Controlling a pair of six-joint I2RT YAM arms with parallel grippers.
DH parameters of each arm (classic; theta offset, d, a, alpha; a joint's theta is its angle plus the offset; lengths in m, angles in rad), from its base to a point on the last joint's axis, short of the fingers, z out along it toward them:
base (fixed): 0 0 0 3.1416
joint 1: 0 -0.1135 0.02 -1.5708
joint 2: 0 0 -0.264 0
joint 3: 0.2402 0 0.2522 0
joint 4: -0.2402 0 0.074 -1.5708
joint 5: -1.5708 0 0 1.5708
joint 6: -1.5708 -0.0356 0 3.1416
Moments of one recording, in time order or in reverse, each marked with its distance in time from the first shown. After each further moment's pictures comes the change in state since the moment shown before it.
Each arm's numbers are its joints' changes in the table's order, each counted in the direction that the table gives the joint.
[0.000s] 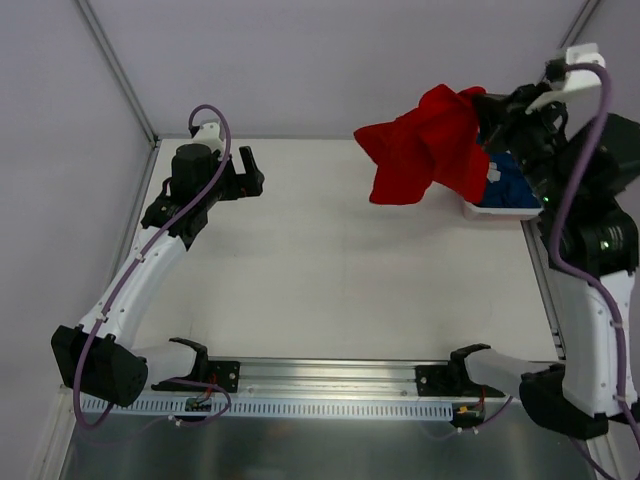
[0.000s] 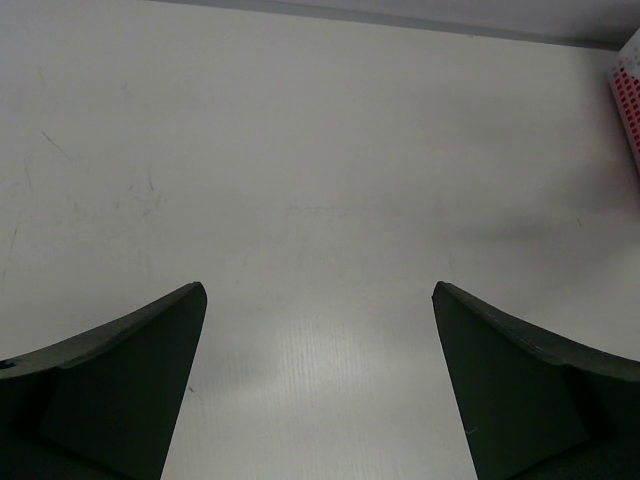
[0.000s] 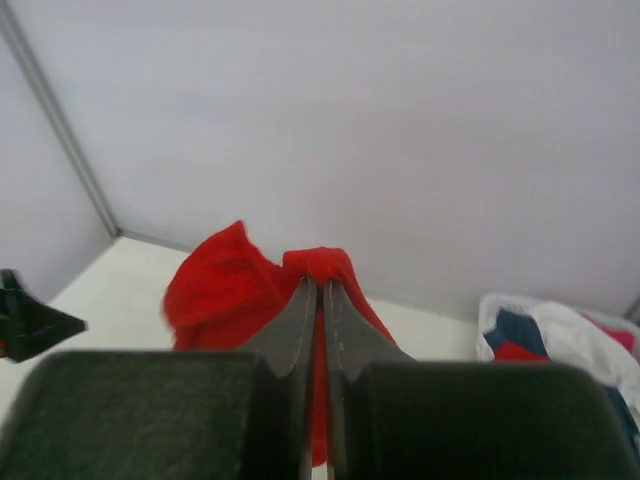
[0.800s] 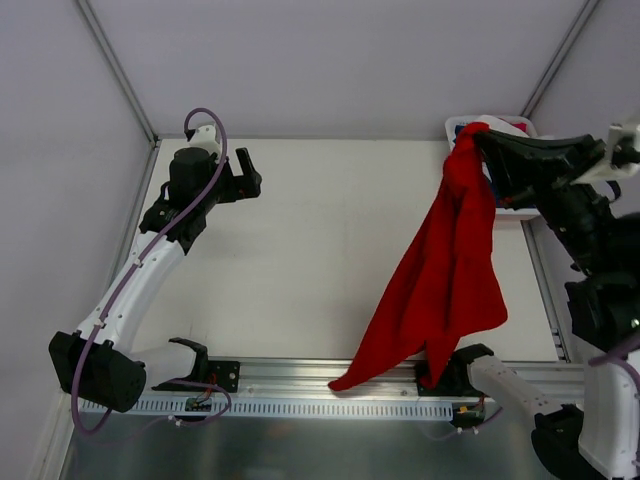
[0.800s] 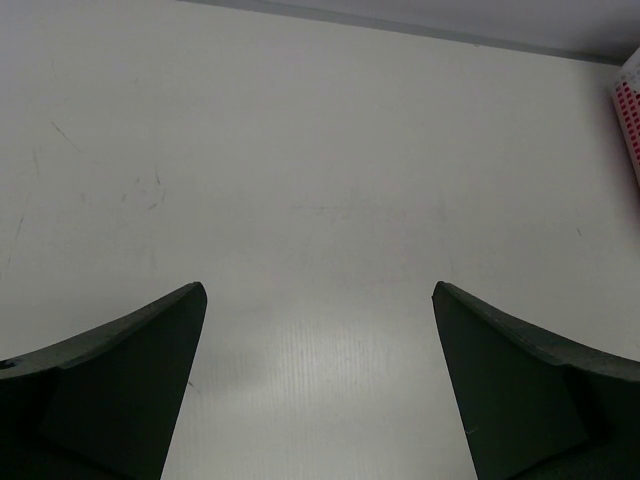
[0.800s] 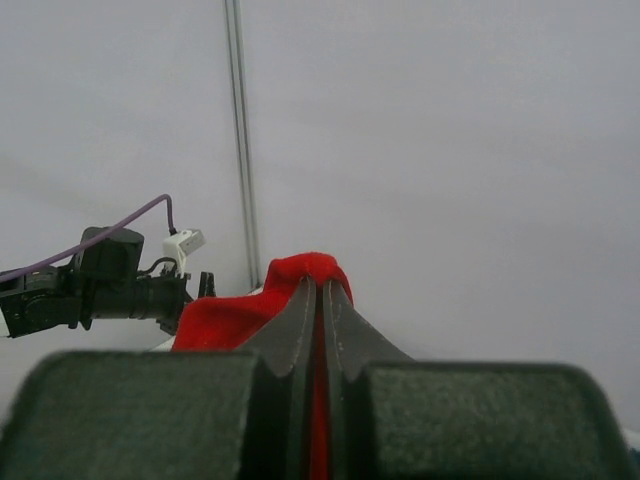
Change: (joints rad) left arm 0.000 0.030 -0.028 0.005 0.026 0.026; right arm -0.041 0.346 -0.217 0.224 0.324 -0.116
